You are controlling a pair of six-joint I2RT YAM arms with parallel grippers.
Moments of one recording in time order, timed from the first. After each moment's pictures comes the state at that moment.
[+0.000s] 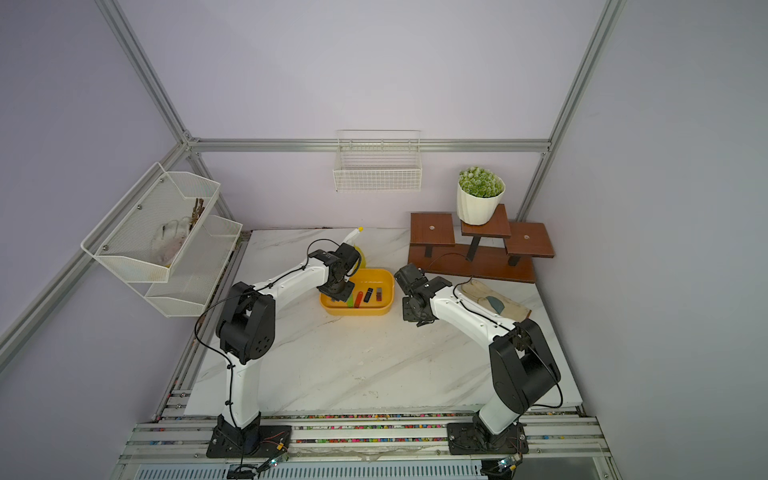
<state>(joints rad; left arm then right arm) -0.51 2.09 1.68 -0.93 -0.28 -0.09 0.54 1.61 1.18 -0.79 0.21 0.51</state>
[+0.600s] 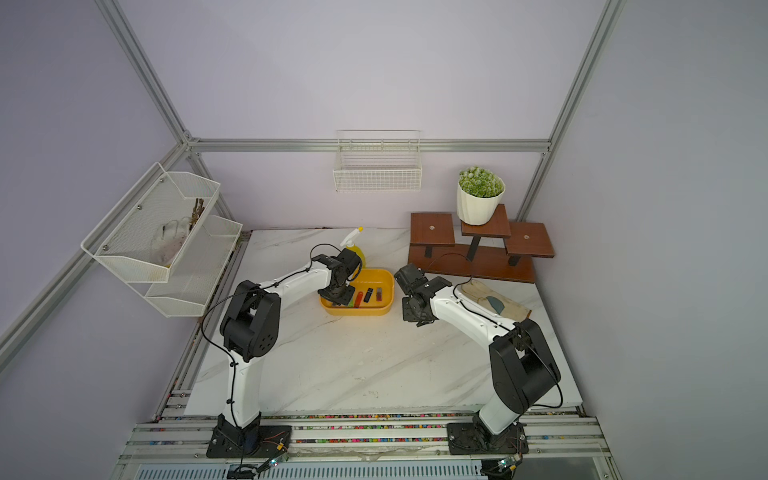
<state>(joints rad) -0.50 2.12 1.65 -0.90 -0.28 -0.12 0.54 1.61 1.18 -0.79 0.21 0.51</state>
